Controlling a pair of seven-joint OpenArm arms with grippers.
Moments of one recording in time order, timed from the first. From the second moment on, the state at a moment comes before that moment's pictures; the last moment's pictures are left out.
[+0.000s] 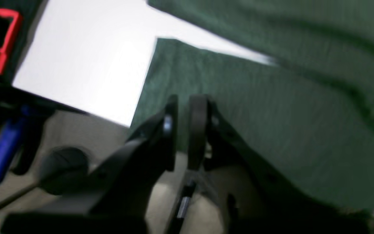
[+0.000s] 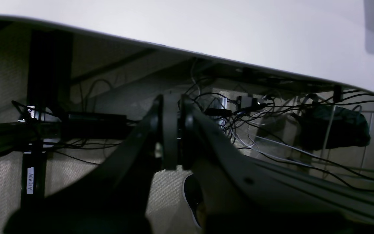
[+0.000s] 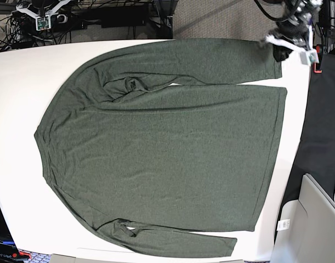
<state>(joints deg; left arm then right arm) 40.8 -10.9 -28.1 116.9 -37.7 -0.7 41.1 -58.8 14.8 16.0 110.8 -1.7 -0.4 -12.2</state>
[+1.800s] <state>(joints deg) 26.5 -10.8 -41.4 101.7 -49.3 -0.6 65.8 -56.4 14.9 16.2 112.3 -1.7 -0.4 -12.4</state>
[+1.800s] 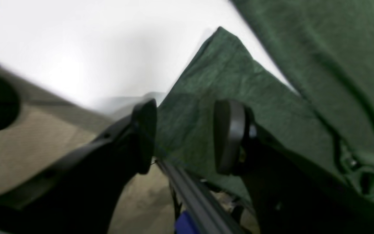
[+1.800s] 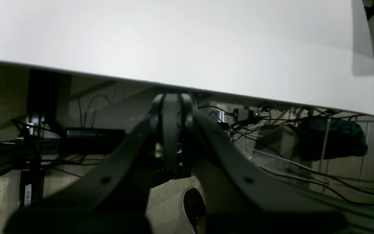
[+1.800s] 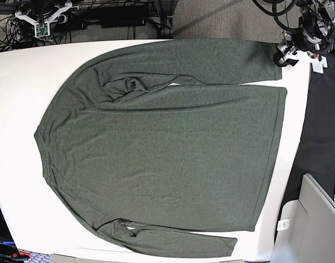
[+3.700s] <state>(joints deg) 29.3 -11.0 -31.9 101.1 -50.9 -1.5 59.8 -55.9 14.8 16.2 114.9 -1.7 -0.3 -12.3</state>
